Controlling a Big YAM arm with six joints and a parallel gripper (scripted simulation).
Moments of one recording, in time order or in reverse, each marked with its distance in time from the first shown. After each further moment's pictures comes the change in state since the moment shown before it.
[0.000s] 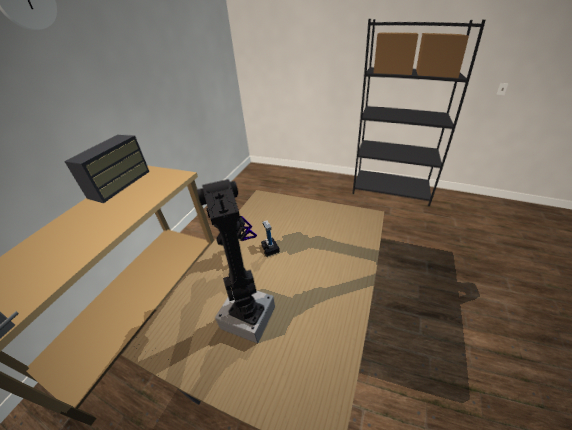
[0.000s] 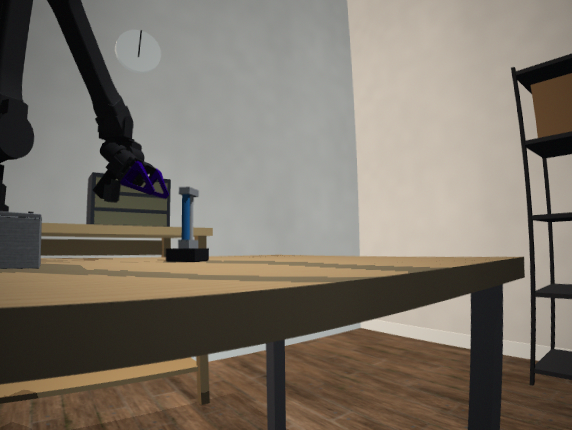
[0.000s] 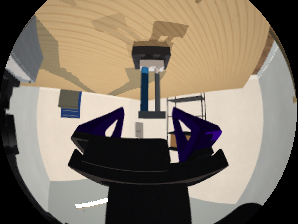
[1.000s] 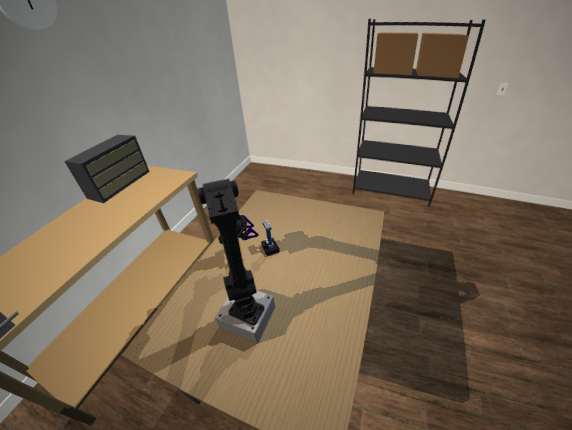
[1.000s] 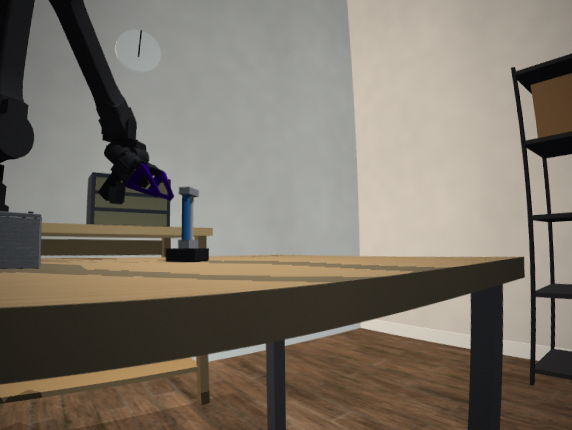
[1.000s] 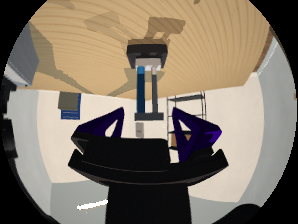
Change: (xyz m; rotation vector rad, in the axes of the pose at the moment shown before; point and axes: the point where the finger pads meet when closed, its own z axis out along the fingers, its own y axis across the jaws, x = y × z) arm 0.004 -0.007 0.011 0.010 0.003 0.020
